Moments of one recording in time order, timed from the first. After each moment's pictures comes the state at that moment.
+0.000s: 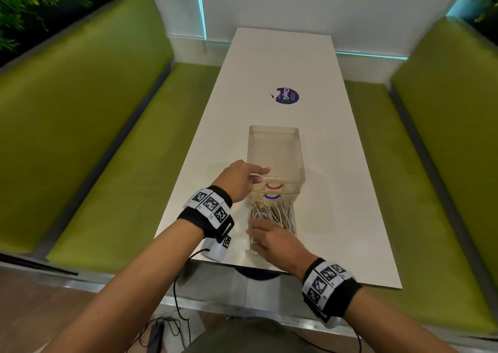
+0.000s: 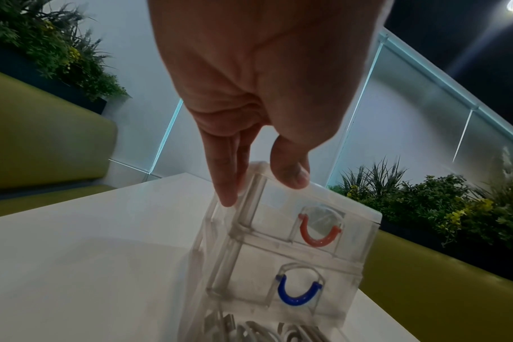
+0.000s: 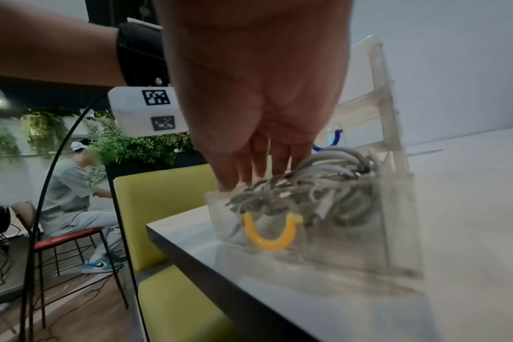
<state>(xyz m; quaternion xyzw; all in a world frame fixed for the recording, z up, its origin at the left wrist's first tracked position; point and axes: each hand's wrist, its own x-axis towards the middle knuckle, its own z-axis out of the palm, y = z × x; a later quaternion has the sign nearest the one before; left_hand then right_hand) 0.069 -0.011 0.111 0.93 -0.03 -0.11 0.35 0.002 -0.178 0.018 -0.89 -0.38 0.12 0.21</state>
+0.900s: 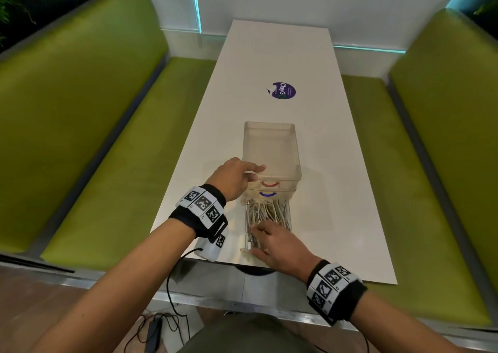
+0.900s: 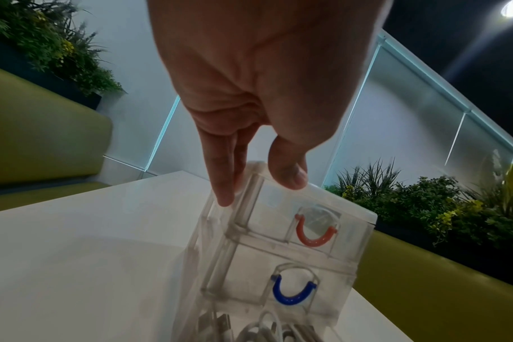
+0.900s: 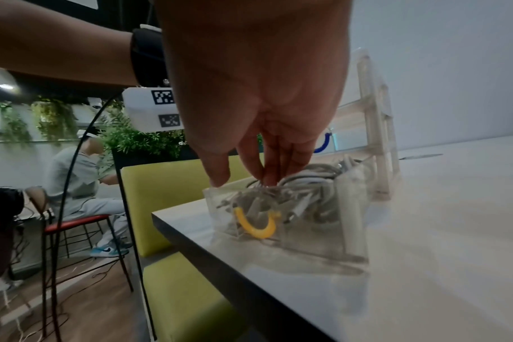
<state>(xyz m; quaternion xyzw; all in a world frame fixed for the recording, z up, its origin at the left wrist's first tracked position) 0.071 -0.010 0.106 0.94 -0.04 -0.09 0.34 -0.005 -0.186 0.028 -0.91 -0.35 0.14 0.14</state>
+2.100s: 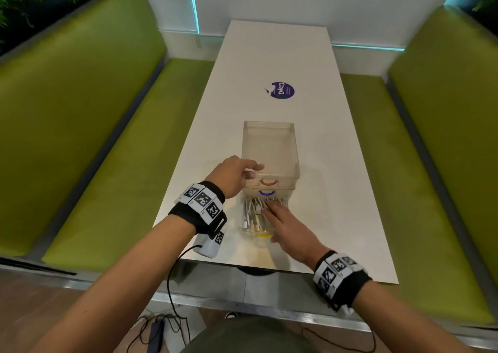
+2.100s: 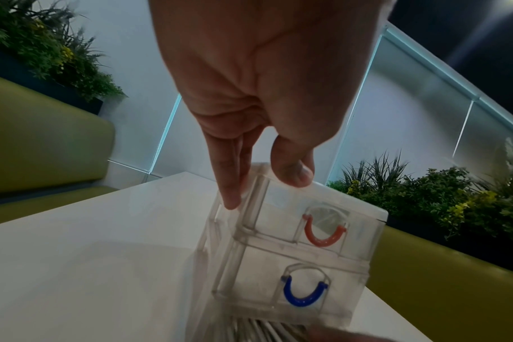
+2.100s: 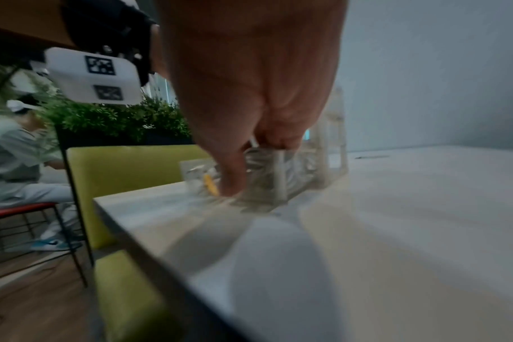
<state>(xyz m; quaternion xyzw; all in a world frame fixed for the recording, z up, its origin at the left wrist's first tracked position) 0.081 -0.010 0.109 0.93 -0.06 -0.11 0.34 0.026 -0.211 0.004 -0.93 -0.33 0.12 0.13</state>
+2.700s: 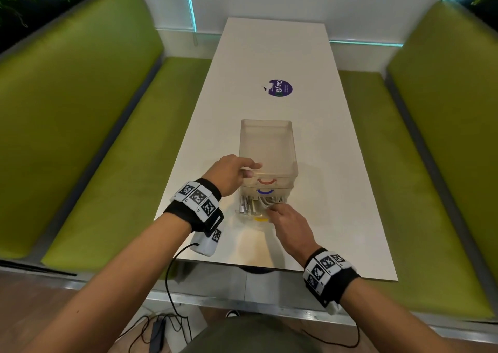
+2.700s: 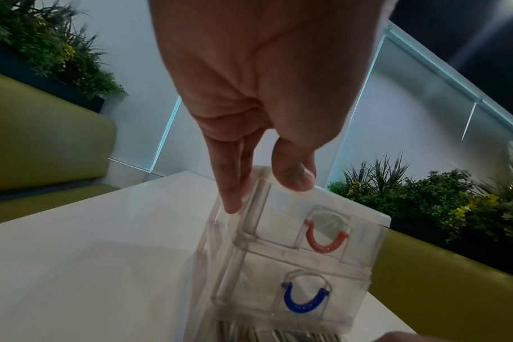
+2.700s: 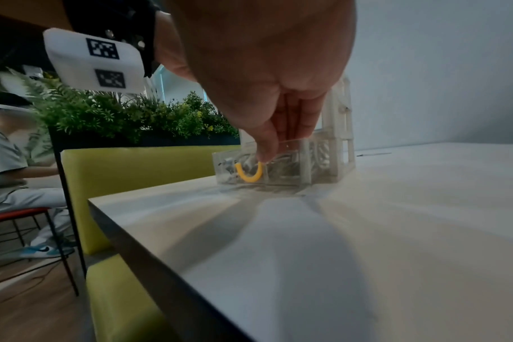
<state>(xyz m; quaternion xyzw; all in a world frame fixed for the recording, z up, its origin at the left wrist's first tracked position) 0.084 -0.007 0.109 0.93 -0.07 -0.12 0.34 0.021 -0.202 0.014 -0.96 -0.24 0.01 0.13</state>
